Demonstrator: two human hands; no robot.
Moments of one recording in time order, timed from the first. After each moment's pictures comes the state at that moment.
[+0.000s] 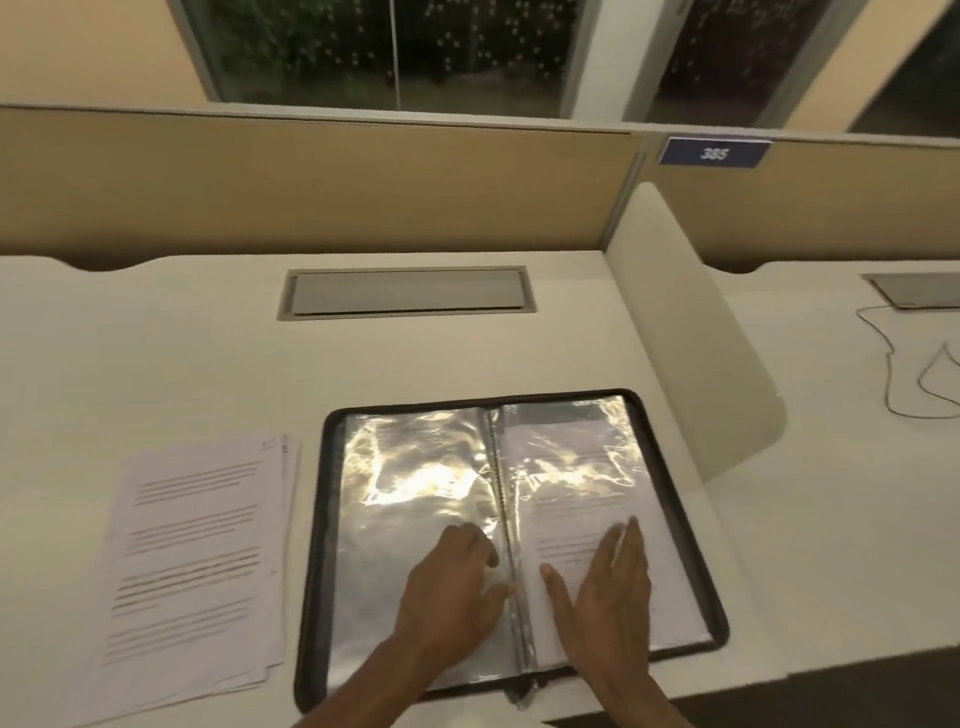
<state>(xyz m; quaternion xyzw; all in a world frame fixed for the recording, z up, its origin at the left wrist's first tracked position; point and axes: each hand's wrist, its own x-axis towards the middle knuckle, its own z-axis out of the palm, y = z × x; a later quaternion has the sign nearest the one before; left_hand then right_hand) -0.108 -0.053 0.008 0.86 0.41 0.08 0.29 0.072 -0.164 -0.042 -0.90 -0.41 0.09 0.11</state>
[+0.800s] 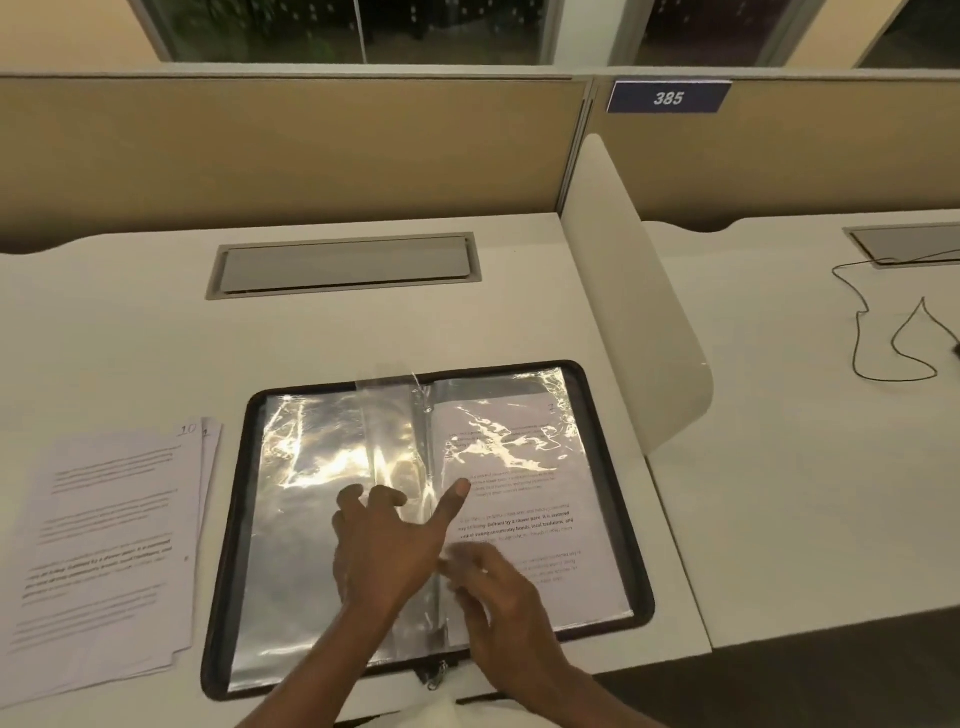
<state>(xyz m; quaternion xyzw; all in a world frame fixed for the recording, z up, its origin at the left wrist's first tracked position) -0.030 -0.065 0.048 0.62 0.71 0.09 0.32 0.086 -0.185 -0.020 -0.63 -0.61 0.26 0.41</state>
